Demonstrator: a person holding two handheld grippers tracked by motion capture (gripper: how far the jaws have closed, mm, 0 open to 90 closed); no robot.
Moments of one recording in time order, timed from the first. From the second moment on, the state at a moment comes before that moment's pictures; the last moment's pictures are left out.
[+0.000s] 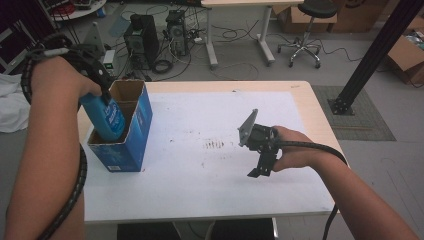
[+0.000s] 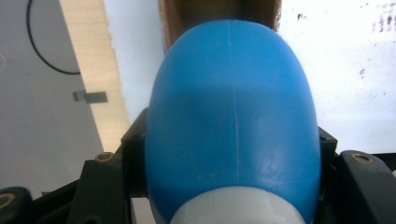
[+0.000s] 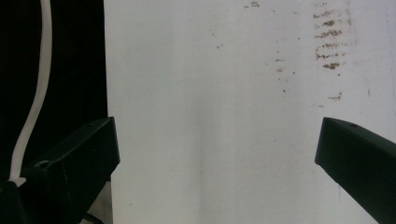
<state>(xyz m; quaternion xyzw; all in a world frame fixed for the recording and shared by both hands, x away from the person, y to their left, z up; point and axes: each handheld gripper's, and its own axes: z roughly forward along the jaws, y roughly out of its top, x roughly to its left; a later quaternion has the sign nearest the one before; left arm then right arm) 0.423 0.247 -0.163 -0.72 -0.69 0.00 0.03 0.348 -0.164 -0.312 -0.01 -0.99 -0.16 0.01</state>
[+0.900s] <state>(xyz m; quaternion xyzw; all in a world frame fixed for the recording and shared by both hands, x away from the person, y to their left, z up) 0.441 0.245 -0.257 -0.72 -0.69 0.02 0.05 0.349 -0.170 -0.322 -0.02 -0.99 -0.16 0.02</state>
